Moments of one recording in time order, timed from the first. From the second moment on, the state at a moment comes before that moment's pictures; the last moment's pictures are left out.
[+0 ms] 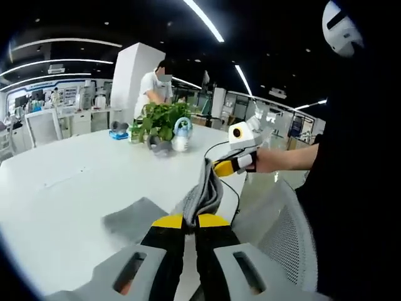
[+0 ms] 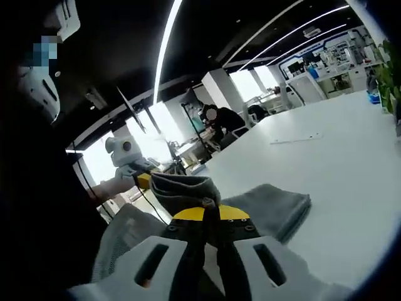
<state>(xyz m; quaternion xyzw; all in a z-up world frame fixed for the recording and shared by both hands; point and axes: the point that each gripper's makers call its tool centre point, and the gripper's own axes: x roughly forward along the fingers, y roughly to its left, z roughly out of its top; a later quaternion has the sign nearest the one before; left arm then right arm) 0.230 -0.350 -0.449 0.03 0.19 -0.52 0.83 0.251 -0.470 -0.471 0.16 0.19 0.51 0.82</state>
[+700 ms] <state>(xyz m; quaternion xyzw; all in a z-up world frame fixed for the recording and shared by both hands) 0.218 -0.349 -0.431 0.02 0.18 -0.53 0.82 0.241 -0.470 -0.450 0.18 0.18 0.53 0.81</state>
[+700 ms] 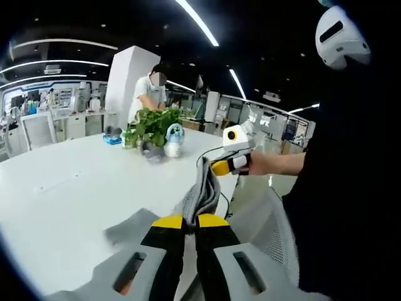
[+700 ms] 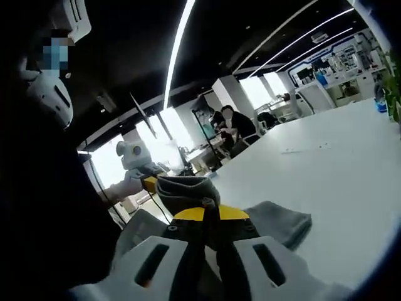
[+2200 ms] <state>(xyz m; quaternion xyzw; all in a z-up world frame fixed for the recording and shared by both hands) 0.258 -0.335 -0.482 -0.05 0.30 -0.57 0.77 0.269 -0.468 -0.494 0.21 0.31 0.52 0.77</state>
